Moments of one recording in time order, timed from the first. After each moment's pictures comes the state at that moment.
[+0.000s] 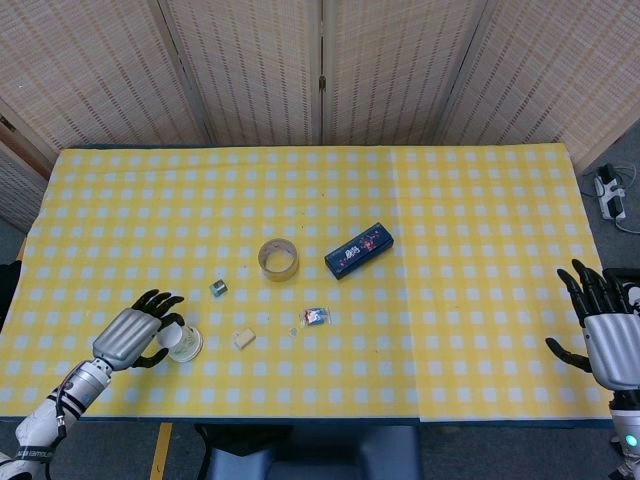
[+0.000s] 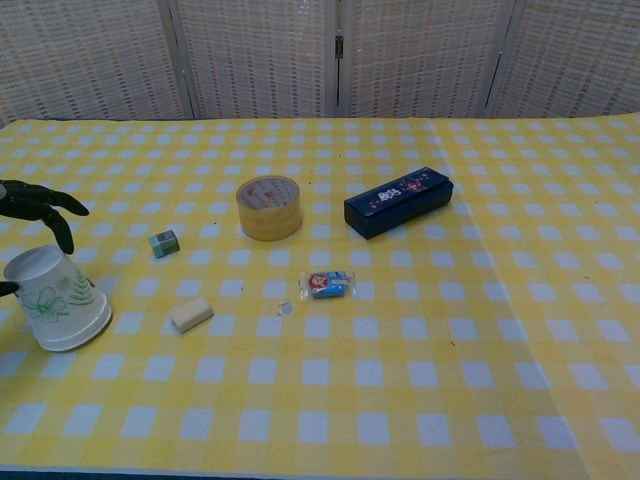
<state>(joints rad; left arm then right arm) -0.51 -1.10 0.03 -1.65 1.51 0.97 0.04 0.09 -1.05 0.08 -1.62 -1.53 1.51 -0.02</state>
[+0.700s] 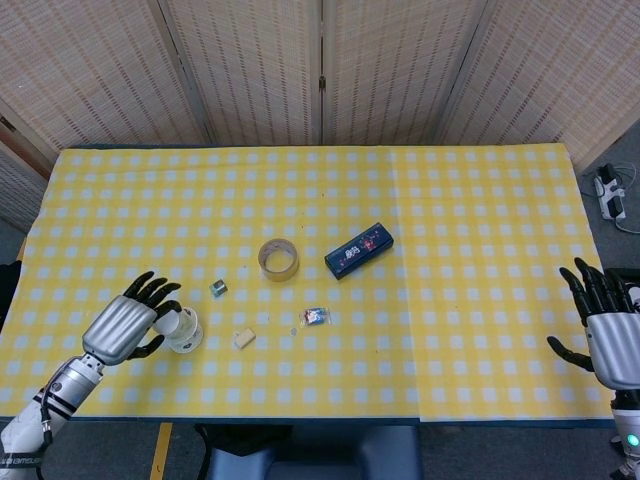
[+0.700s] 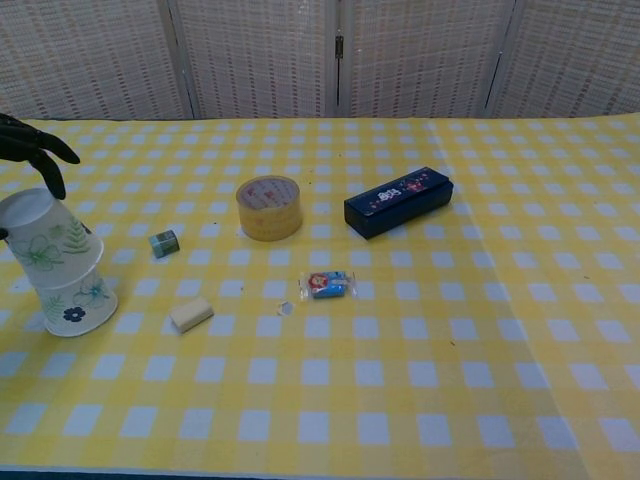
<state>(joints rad) -0.50 -0.99 0.00 -1.79 1.54 1.07 0.18 0.09 -1.05 0.08 -1.61 -1.53 1.52 -0.02</state>
